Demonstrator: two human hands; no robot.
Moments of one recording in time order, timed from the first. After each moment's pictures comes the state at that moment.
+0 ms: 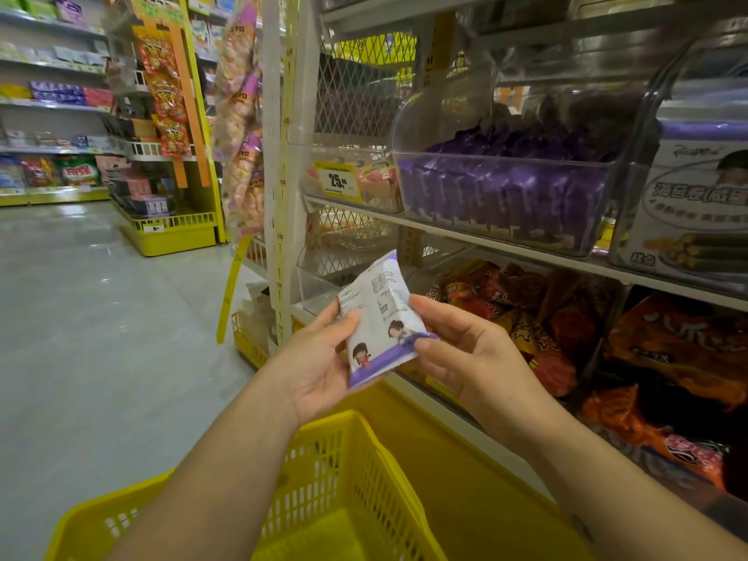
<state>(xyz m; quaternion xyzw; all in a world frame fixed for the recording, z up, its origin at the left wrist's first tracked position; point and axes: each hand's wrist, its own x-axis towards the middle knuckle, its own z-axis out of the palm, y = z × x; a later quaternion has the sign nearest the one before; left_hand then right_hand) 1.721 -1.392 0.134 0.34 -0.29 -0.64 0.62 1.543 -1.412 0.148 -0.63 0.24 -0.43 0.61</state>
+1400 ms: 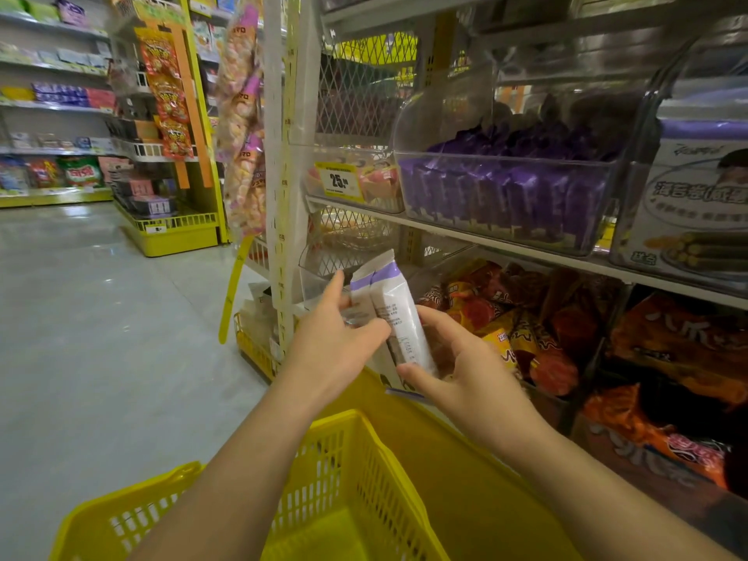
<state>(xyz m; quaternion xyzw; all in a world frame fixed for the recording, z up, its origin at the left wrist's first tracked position) 1.716 -1.393 0.138 0.59 -0.52 -0.27 0.55 1.544 -1.408 0.138 -0.83 0.29 -0.40 0.25</state>
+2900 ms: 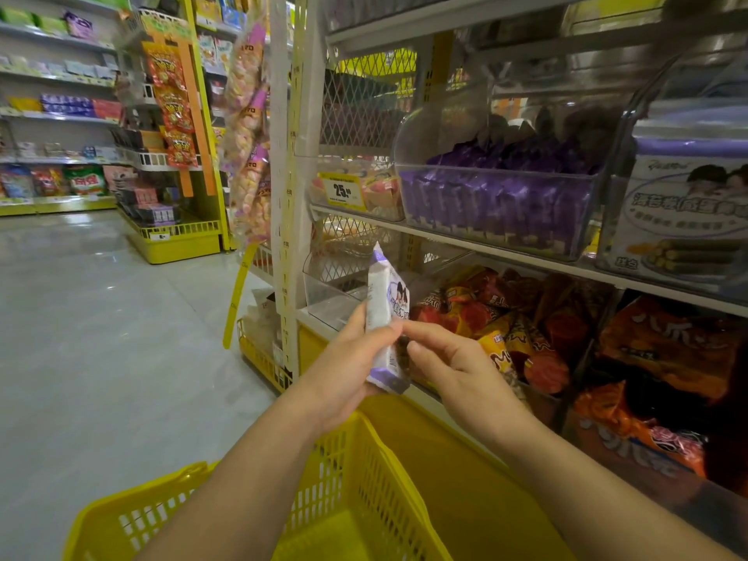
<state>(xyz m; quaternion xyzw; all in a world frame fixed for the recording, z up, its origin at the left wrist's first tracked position) 1.703 -1.381 0.131 0.40 -0.49 -0.52 0.56 1.549 -1.404 0.137 -0.78 0.29 -0.40 0.38</state>
